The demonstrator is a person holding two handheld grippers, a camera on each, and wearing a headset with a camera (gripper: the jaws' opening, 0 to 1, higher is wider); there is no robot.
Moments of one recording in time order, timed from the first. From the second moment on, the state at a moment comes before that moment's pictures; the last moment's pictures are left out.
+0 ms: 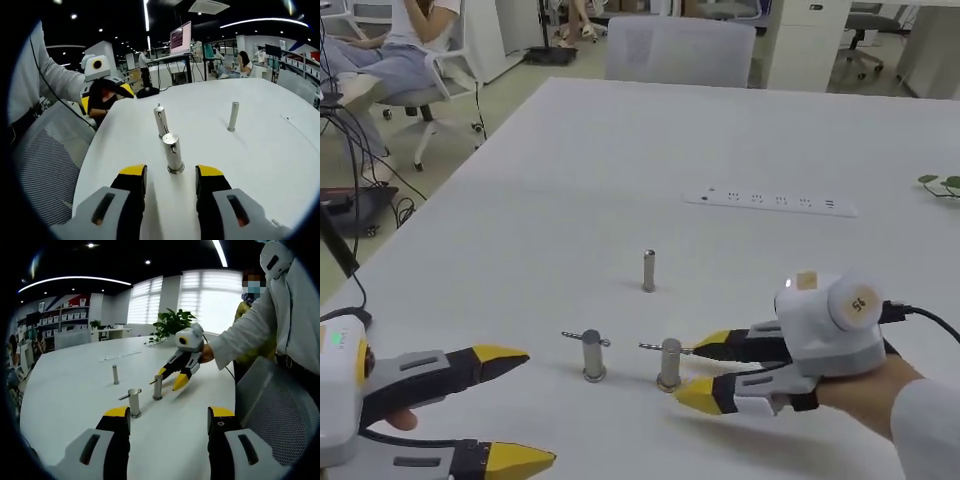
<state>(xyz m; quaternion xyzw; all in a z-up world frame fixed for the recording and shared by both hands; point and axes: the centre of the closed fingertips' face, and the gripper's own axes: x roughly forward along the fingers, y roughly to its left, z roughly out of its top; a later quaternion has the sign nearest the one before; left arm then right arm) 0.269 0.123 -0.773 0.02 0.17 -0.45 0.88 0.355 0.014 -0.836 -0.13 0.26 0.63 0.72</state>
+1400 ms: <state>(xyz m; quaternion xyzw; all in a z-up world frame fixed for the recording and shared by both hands) 0.268 0.130 -0.772 0.02 0.17 -0.44 0.88 0.439 0.015 -0.800 -0.12 0.24 0.59 0.76</state>
